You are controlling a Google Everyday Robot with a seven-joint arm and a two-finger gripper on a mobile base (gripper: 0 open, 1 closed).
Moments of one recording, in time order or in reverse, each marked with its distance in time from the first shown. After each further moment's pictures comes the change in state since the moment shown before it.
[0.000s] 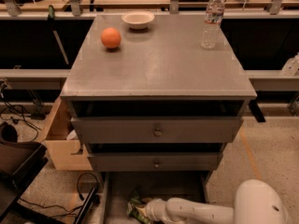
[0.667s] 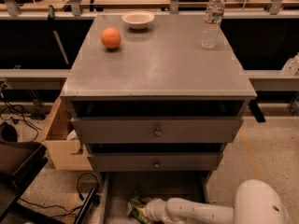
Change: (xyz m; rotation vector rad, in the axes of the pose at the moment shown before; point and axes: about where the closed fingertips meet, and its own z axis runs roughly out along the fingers) arm 0.000 0.000 0.000 0.000 0.000 0.000
